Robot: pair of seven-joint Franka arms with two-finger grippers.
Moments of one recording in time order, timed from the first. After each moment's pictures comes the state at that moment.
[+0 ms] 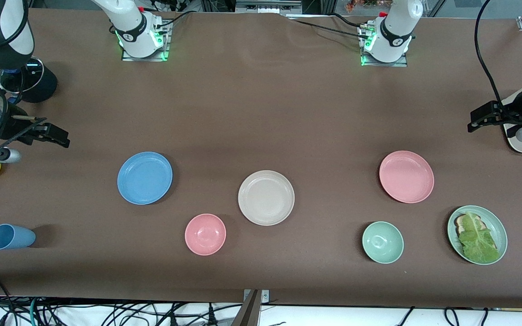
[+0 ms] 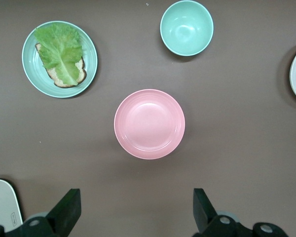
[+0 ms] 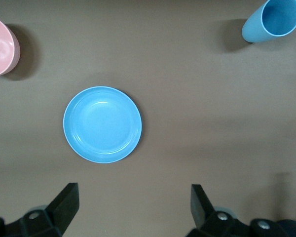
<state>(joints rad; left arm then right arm) 0.06 0.07 0.00 -1.60 -0.02 1.64 0.17 0.08 0.15 -0.07 -1.61 -0.01 1.75 0.07</state>
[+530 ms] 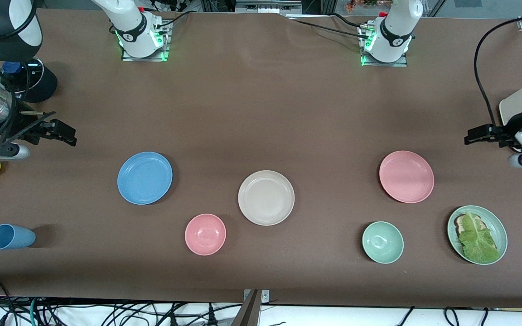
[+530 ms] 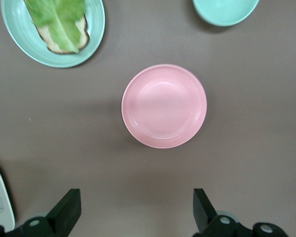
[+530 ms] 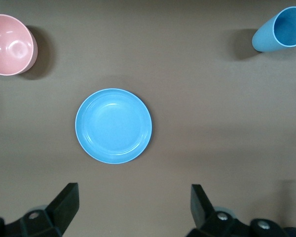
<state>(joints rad) 0.12 0.23 0.00 -1.61 -0.02 1.63 0.17 0.09 0.14 -0.04 -1.61 -0.01 1.75 0.07</state>
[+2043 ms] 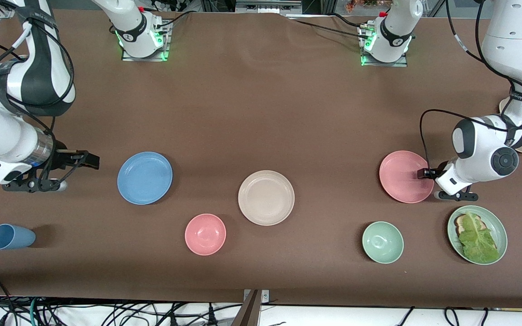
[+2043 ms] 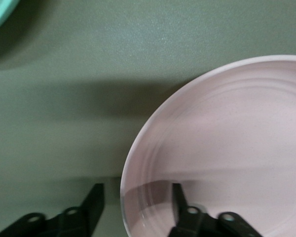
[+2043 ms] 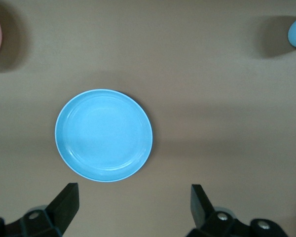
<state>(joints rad) 0.15 0.58 0.00 -1.91 0.04 2.33 0.17 0.09 0.34 -0.05 -1.59 -0.01 1.85 0.04</state>
